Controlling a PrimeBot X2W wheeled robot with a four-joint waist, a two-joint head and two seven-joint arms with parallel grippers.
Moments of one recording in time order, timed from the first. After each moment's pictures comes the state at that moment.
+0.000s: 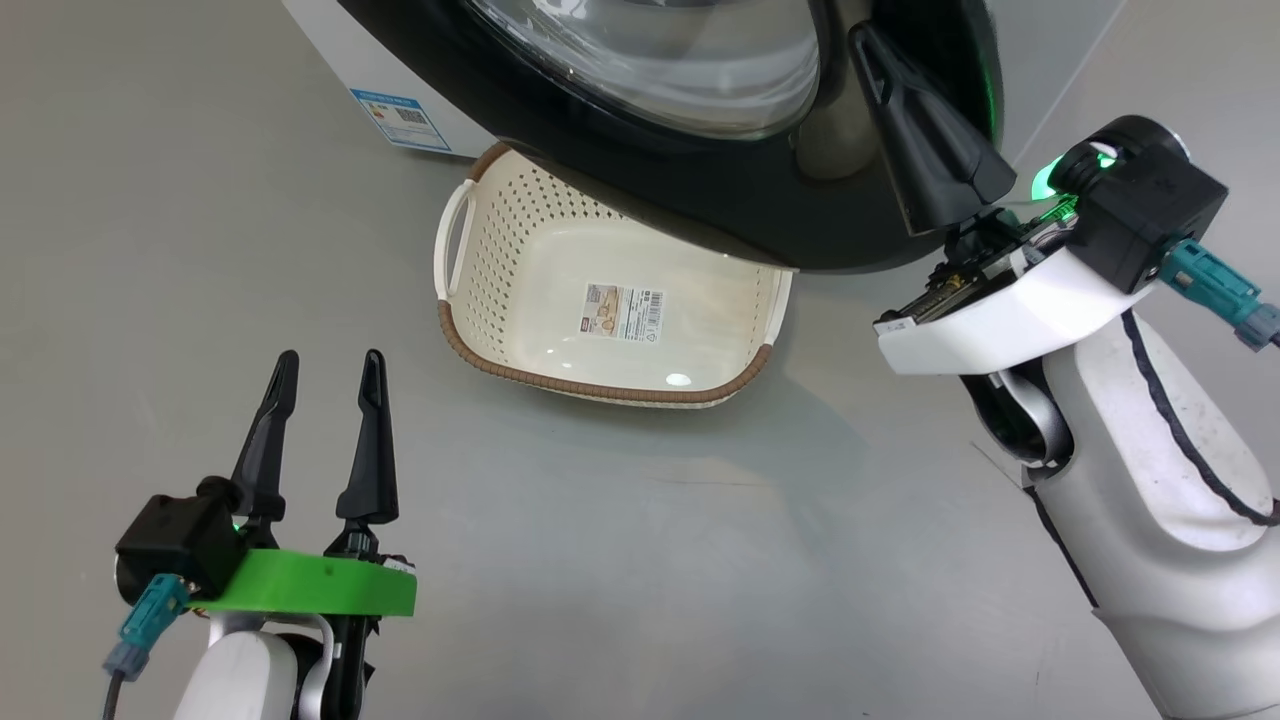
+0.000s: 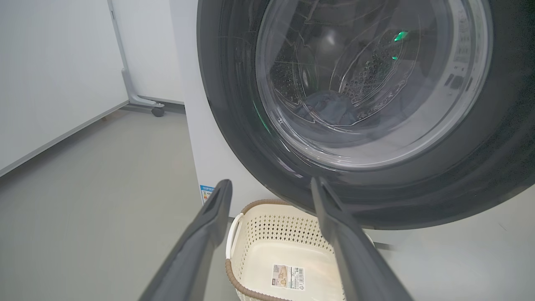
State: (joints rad) left arm -0.09 0.04 -0.13 0.01 -0.39 -0.12 -0.25; right arm -0.62 -0.20 0.48 0.10 0.39 0.13 -0.26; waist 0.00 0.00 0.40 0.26
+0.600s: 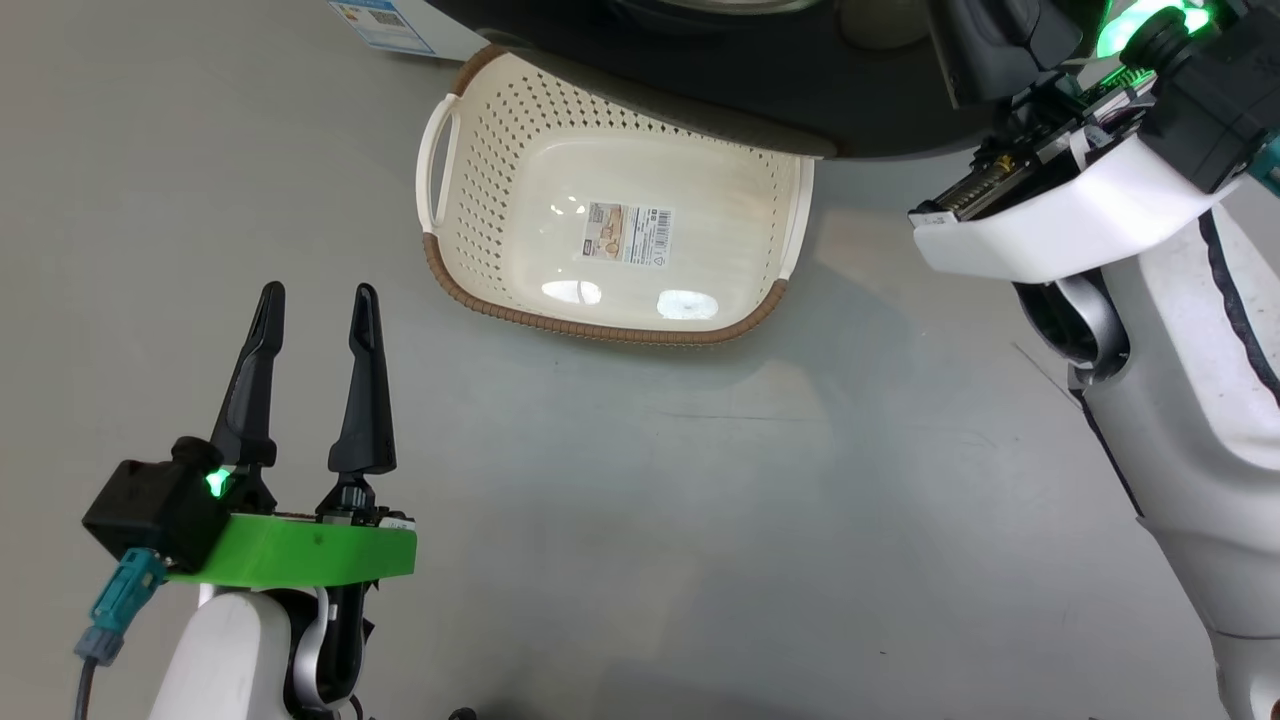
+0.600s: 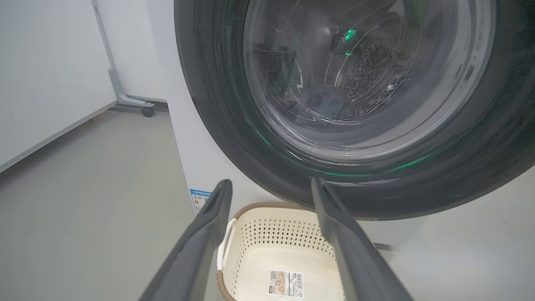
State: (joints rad) left arm -0.14 0.04 -0.13 -0.08 -0.39 -0.12 -0.25; right arm -0.78 -0.25 0.50 0.08 0.38 0.13 -0.26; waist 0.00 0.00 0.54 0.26
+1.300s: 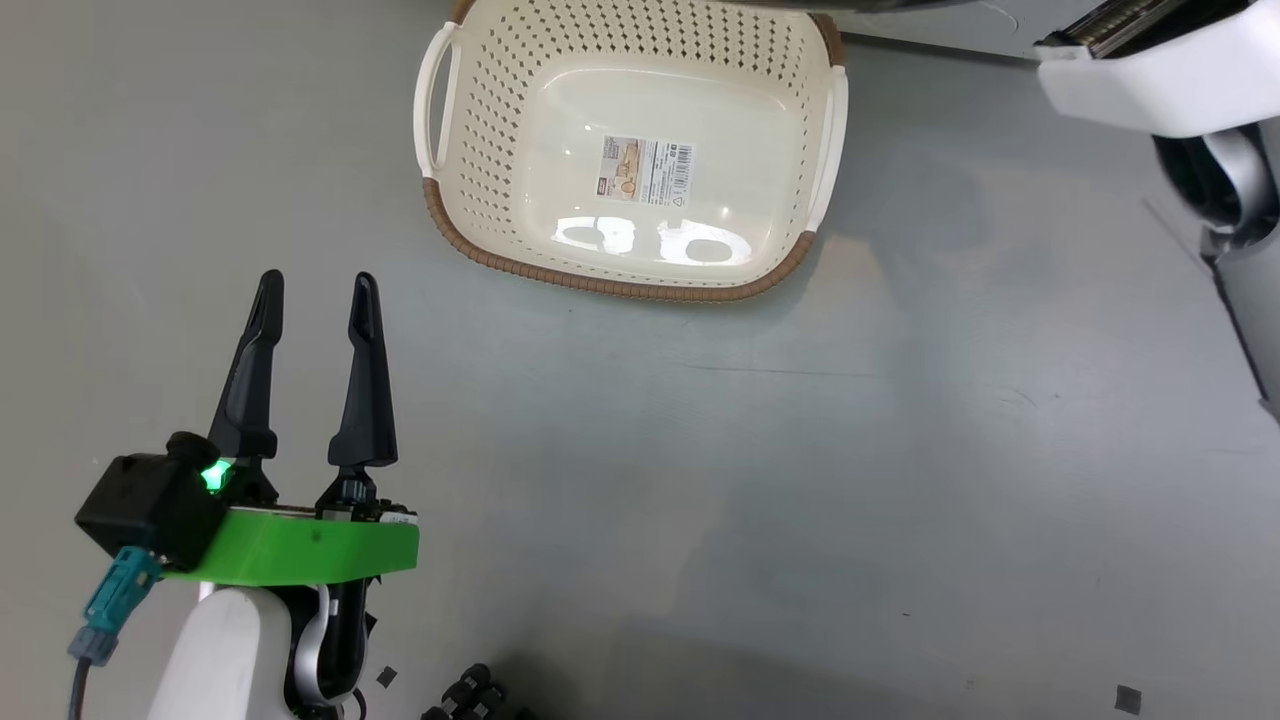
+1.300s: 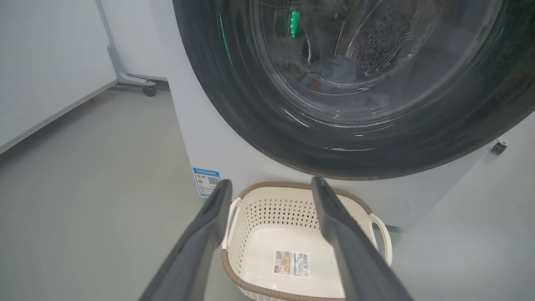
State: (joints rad) left arm -0.15 0.03 -0.13 -0.10 -0.39 -0.12 -0.25; right arm -0.97 -0.34 0.49 0.09 0.37 0.13 -0.26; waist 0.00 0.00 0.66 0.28
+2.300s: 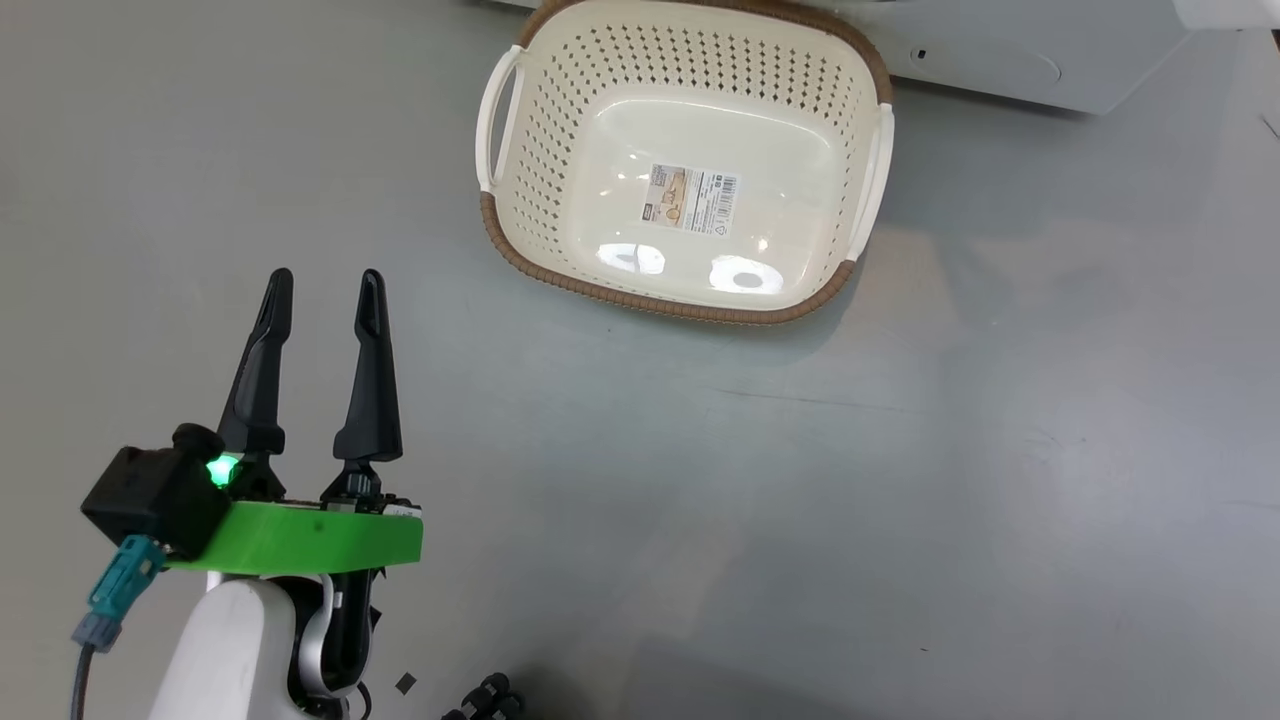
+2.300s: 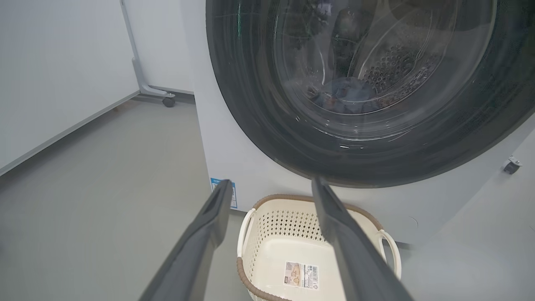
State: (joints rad) left arm -0.17 0.03 -0.15 -0.08 -0.42 -0.12 -0.25; right arm -1.07 -0.43 0.47 0.28 0.32 0.15 -0.26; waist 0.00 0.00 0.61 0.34
